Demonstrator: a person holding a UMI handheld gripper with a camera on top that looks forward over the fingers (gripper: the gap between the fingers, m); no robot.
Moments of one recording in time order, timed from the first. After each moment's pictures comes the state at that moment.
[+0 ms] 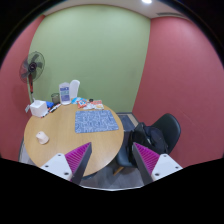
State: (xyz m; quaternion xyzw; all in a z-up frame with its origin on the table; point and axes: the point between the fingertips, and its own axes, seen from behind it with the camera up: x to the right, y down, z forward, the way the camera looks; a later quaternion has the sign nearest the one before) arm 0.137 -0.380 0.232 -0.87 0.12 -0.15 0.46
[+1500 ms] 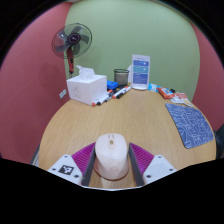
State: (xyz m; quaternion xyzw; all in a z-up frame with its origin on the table) arm -0.195 -0.072 -0.009 -0.90 -0.04 0.01 0.44
